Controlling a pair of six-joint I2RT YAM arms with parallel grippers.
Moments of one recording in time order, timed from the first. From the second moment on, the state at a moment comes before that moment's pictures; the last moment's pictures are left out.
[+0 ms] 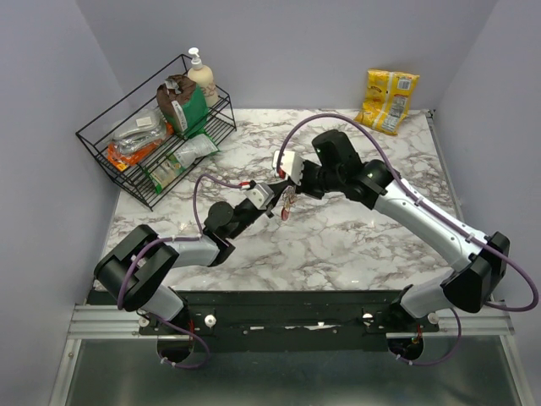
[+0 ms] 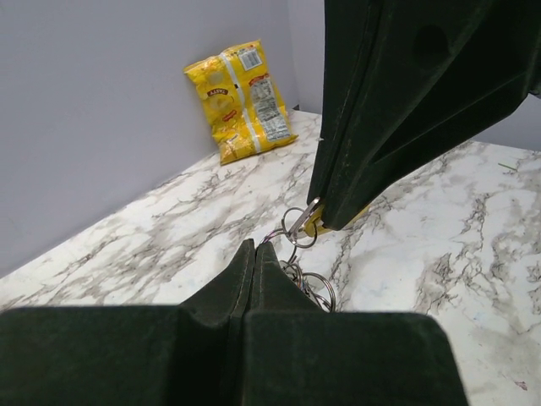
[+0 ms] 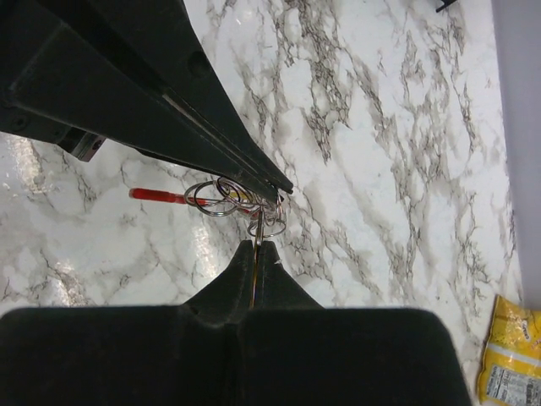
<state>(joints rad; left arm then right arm) -0.71 1.49 0.47 1.28 0.16 0.12 0.76 1.44 1.41 -0.66 -0.21 -0.68</state>
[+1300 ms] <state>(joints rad) -0.69 1.49 0.44 1.34 0.16 0.11 0.76 1.62 1.68 -0.85 -0.30 -0.73</state>
